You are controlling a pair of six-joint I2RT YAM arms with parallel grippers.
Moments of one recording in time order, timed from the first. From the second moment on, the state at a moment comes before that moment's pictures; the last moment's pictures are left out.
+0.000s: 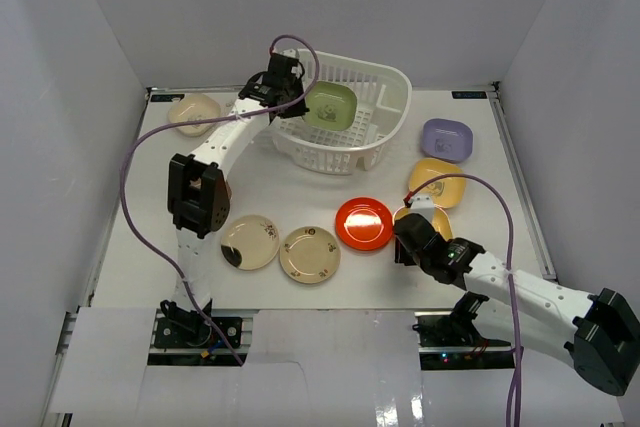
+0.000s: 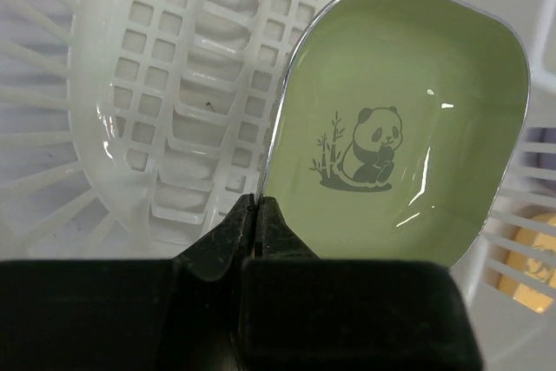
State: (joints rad) left arm -0.42 2.13 2.03 -0.58 -0.08 -0.44; right arm 0.86 0.92 0.44 -0.45 0.42 0.60
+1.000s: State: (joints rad) left arm -0.44 1.69 1.72 -0.54 -0.06 -0.44; right arm 0.88 0.88 0.89 -0.57 0.33 0.46
